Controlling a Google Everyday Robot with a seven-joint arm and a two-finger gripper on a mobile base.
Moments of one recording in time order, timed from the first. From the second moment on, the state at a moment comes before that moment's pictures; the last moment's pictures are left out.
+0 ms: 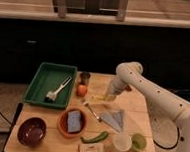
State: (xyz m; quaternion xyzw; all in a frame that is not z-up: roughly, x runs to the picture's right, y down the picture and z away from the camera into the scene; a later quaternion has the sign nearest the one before) arm 0.100 0.105 0.851 -0.32 -0.13 0.05 0.94
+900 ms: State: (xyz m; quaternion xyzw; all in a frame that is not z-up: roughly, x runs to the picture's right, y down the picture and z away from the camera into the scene) arm 0.057 0.117 0.821 -0.33 -0.15 -0.02 0.93
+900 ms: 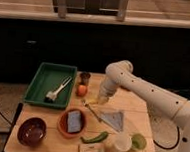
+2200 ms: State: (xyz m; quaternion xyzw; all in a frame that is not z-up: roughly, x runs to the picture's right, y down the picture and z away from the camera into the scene) arm 0.040 0.138 0.810 -0.33 -0.17 -0.08 0.93
